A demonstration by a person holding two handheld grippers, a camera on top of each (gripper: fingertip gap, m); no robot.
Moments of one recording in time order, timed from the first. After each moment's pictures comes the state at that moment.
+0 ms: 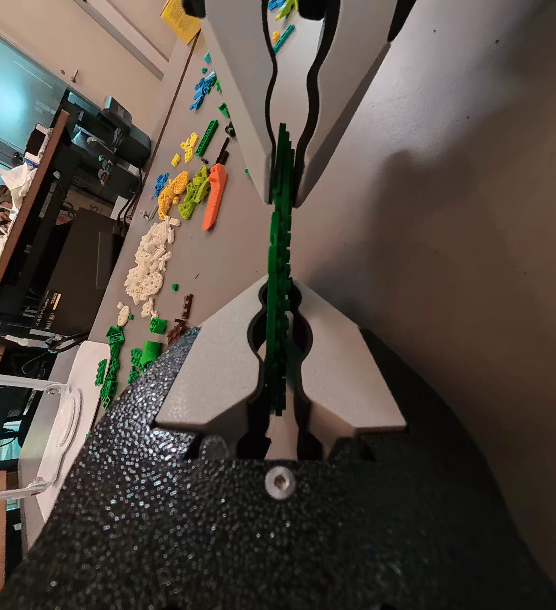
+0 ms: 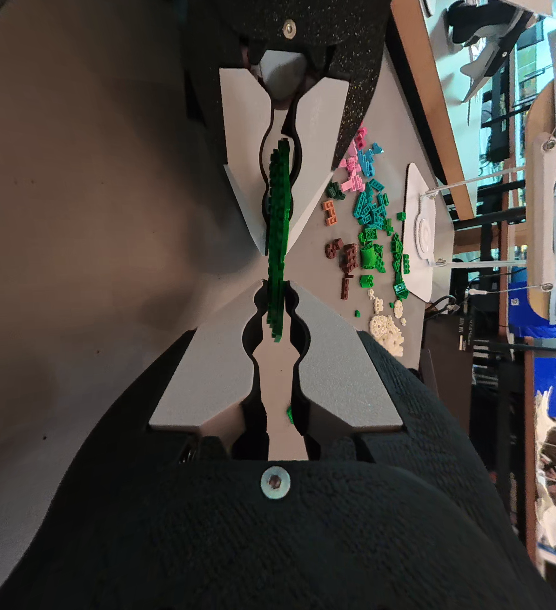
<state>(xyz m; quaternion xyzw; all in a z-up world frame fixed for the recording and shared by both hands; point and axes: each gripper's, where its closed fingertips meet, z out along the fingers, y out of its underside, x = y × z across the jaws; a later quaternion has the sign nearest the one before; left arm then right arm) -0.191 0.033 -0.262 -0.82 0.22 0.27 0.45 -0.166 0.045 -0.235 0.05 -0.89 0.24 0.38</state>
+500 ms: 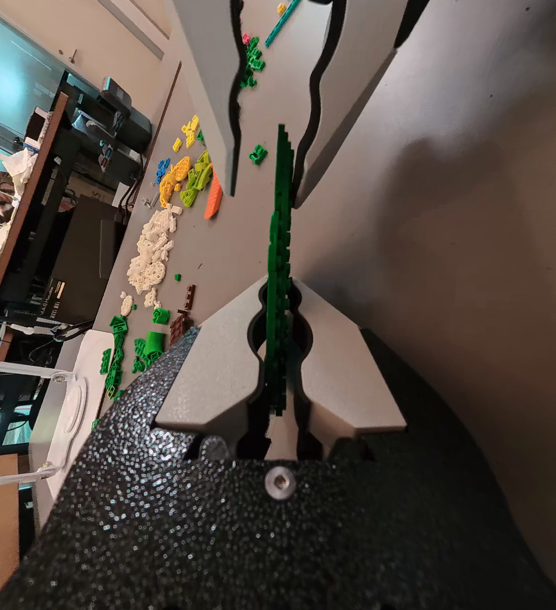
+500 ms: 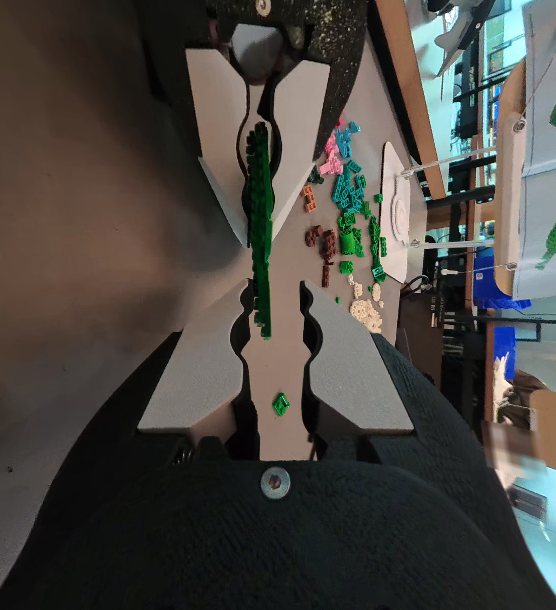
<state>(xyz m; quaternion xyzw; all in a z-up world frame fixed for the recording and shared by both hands) -0.197 0.033 -0.265 -0.83 0.21 0.28 0.43 -0.179 0.048 -0.232 0.03 -0.88 0.21 0.43</state>
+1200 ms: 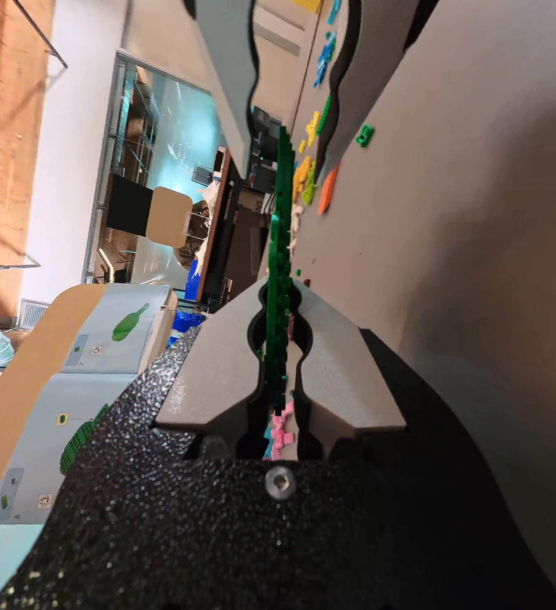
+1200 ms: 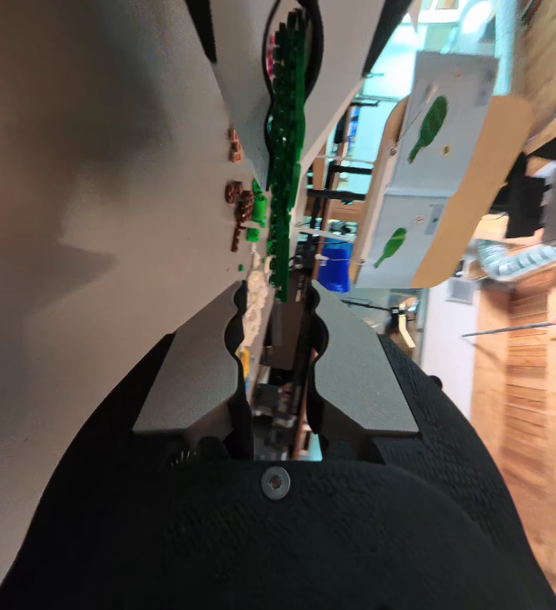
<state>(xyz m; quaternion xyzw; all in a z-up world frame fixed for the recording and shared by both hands) -0.223 0.030 -0.218 -0.71 0.23 0.53 0.40 -0.205 0.070 -0.207 0.13 -0.77 0.06 0.62</state>
